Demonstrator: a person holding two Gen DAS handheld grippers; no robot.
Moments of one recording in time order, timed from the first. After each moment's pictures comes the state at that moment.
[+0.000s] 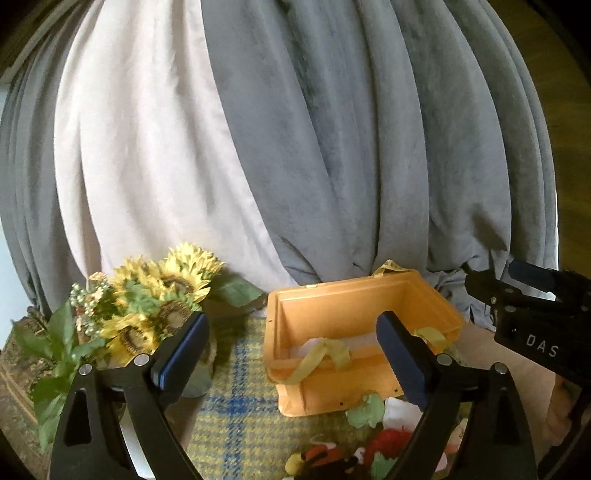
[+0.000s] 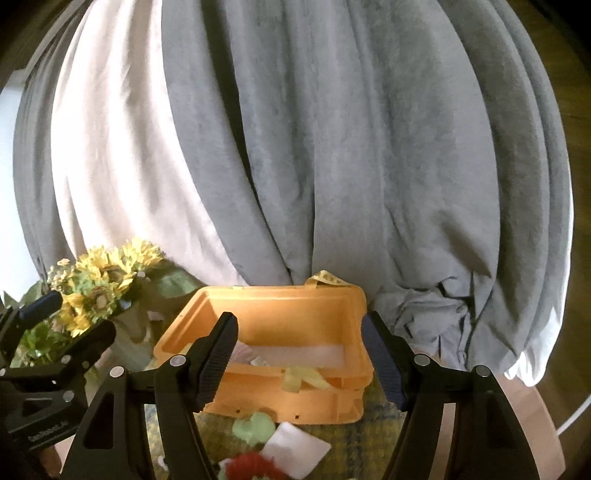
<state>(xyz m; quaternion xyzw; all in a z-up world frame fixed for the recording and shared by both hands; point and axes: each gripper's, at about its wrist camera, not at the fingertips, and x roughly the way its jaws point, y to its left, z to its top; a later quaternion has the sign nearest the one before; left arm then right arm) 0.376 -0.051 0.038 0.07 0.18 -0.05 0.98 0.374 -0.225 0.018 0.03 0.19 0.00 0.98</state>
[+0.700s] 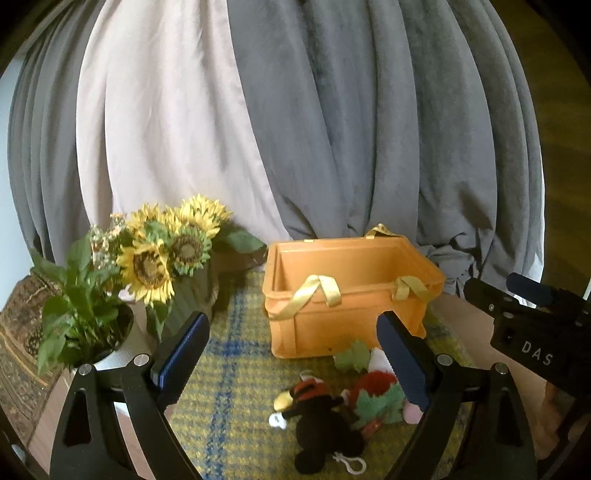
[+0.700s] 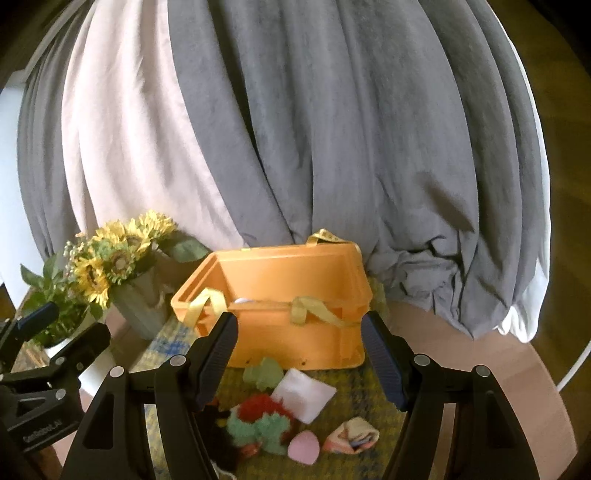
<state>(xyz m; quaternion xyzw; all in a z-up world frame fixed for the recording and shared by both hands) 0.312 -0.037 0.004 0.03 0.22 -0.04 0.97 0.312 -0.220 -0.016 0.05 0.21 0.00 0.98</state>
